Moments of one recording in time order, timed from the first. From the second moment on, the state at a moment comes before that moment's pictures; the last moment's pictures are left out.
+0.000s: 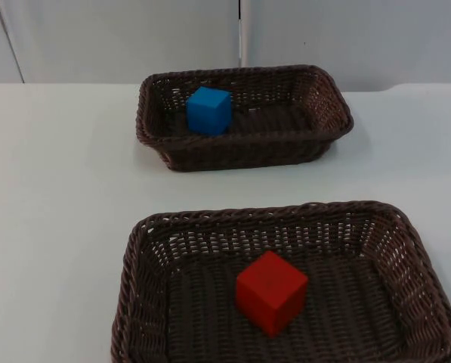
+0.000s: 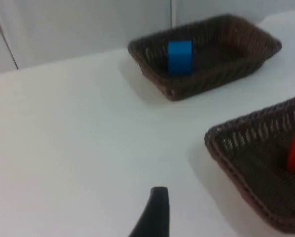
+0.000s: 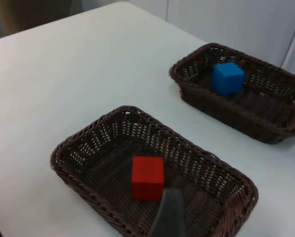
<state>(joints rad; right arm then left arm) 0.78 0.30 -0.60 -0.02 0.77 -0.08 -0.16 0.00 -0.53 -0.18 1.05 0.18</state>
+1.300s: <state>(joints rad) 0.78 0.00 -0.60 -0.10 1.11 0.03 -0.16 0.00 -0.50 -0.07 1.08 0.03</state>
